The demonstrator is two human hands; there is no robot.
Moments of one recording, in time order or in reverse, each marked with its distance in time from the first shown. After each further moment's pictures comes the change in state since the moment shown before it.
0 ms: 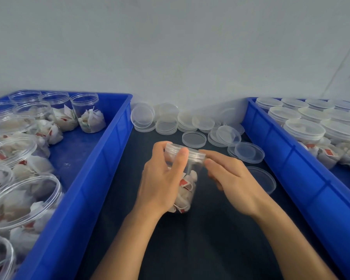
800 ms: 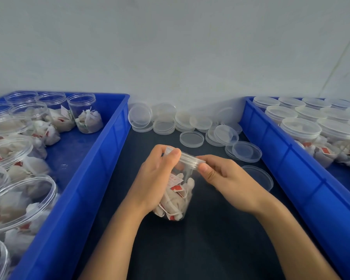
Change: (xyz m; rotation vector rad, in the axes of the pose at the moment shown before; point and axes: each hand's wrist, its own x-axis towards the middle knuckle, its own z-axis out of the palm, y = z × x) left_hand 0.007 -0.008 -0.014 -0.083 -0.210 -0.068; right_hand 0.002 0.008 -0.007 -0.091 -0.105 -0.004
